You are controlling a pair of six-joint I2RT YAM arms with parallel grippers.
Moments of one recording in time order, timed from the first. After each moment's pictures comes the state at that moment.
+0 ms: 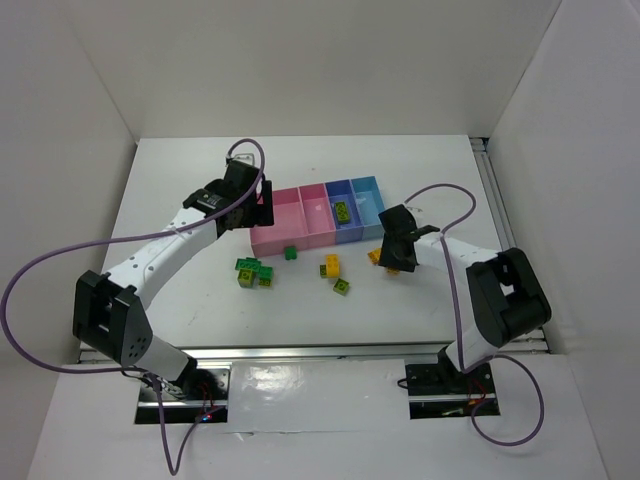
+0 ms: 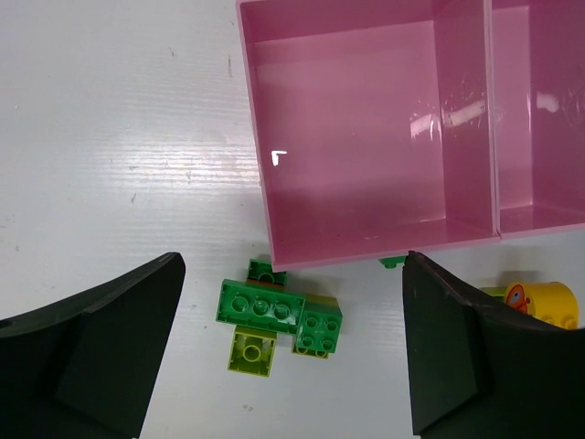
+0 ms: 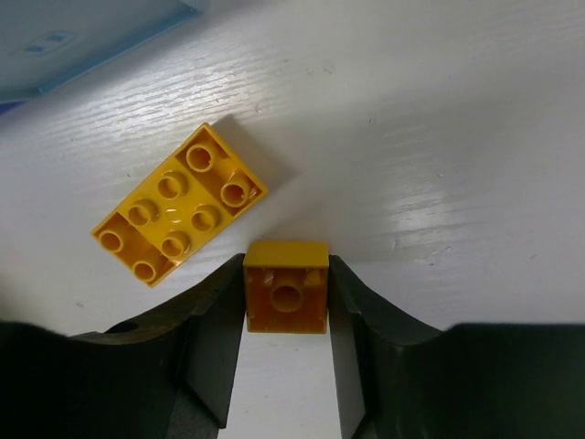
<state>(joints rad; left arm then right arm) -0.44 1.49 1.28 -0.66 -0.33 -0.43 0.39 1.56 0.83 -0.39 0.26 0.59</state>
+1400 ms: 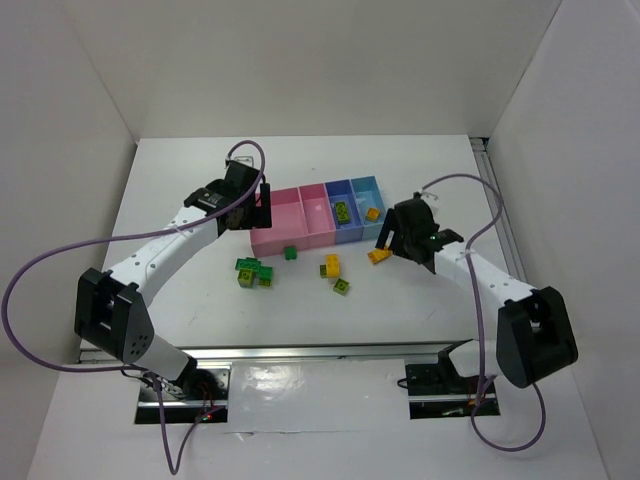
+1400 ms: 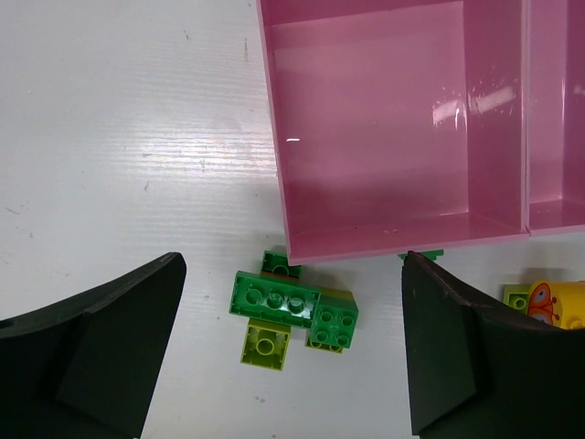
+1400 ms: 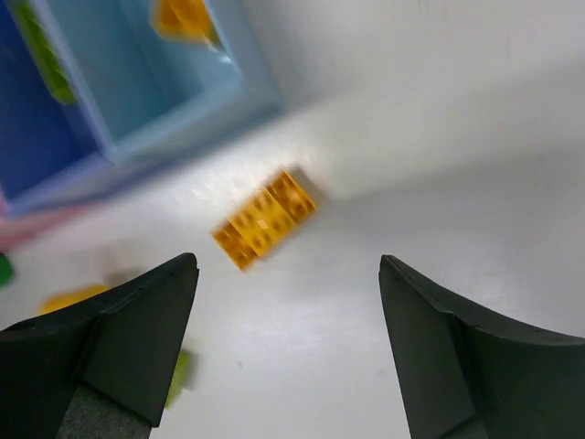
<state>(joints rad) -0.43 1.51 1.28 -0.69 -0.35 -0.42 0.37 1.32 0.85 -0.35 0.27 0.60</state>
